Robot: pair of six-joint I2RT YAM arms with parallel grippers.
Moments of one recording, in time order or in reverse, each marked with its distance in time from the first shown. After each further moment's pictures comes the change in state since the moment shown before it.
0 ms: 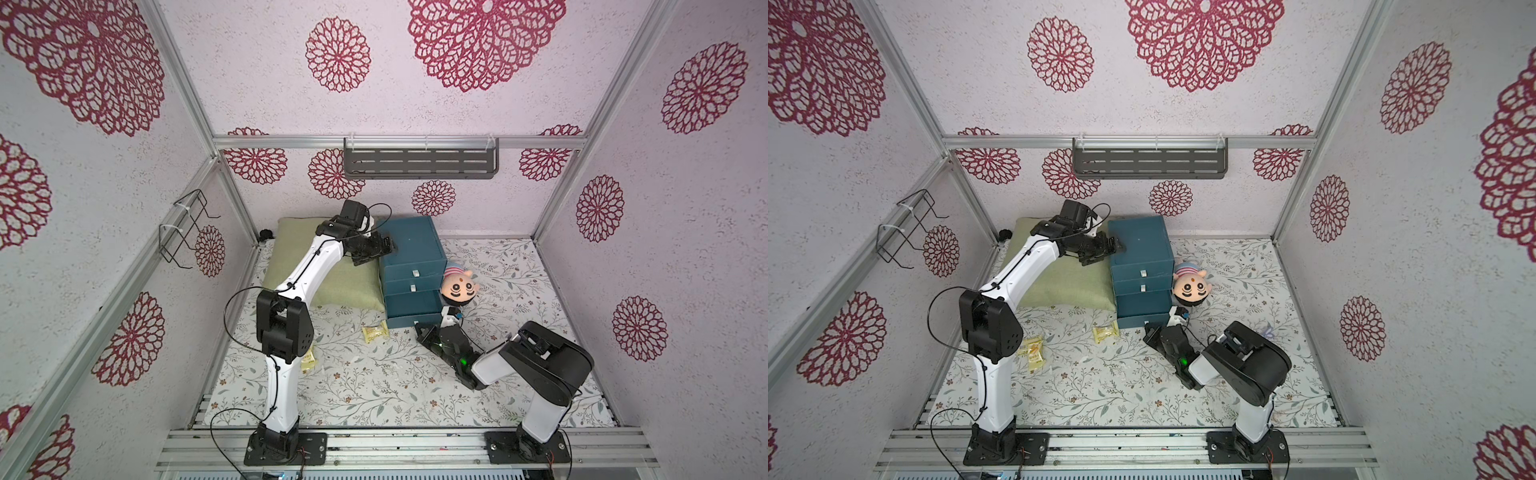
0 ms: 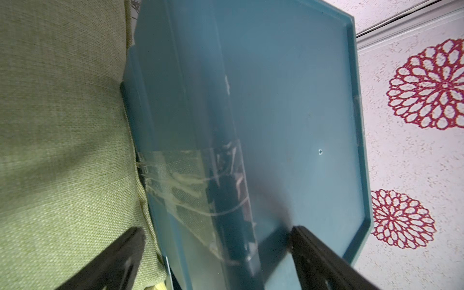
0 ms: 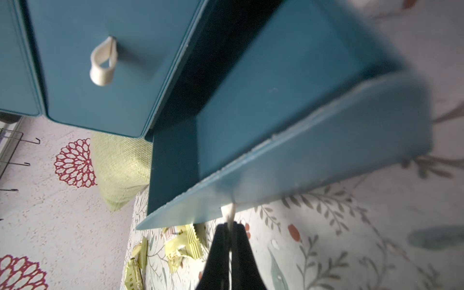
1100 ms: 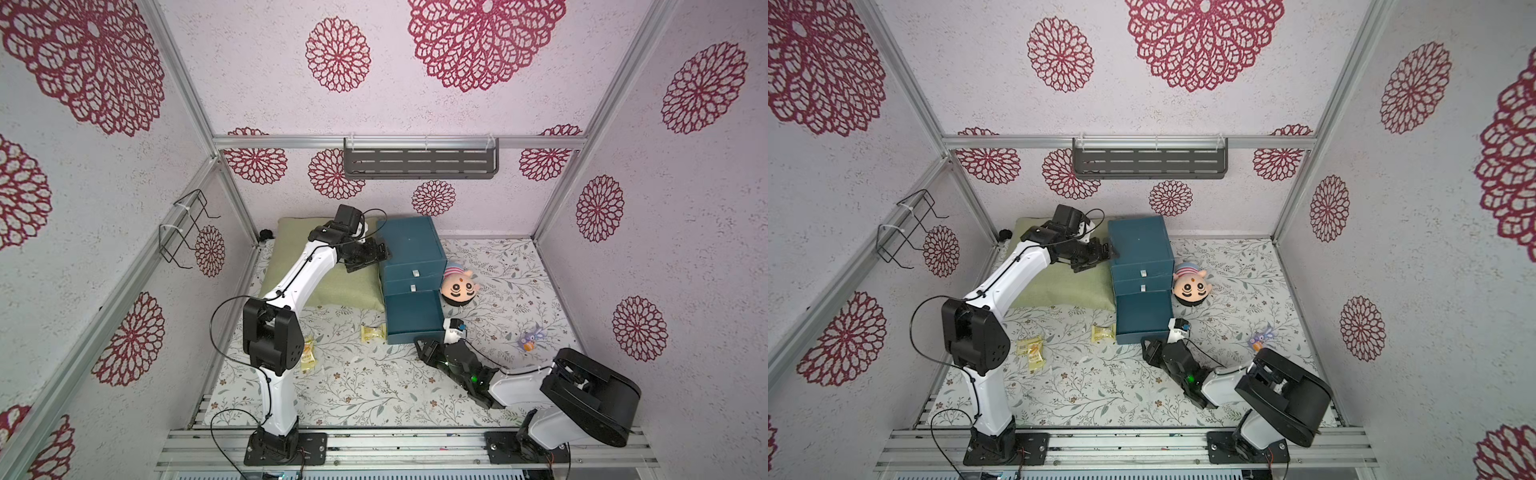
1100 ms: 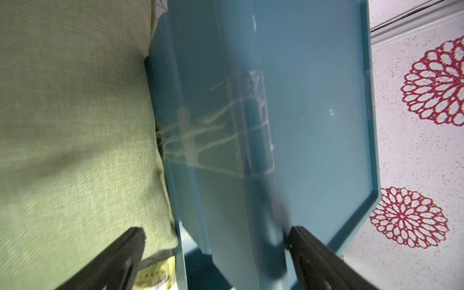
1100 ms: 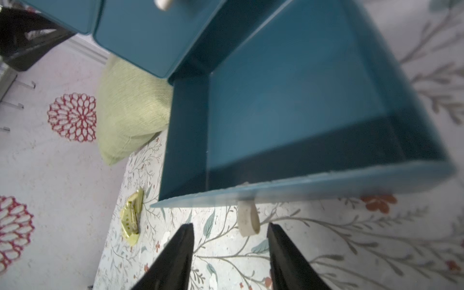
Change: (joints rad) left arm -0.001 -0.184 -0.198 0.002 -0.043 -0.014; right arm 0.125 -0.313 -0.123 -0.208 0.074 -0.090
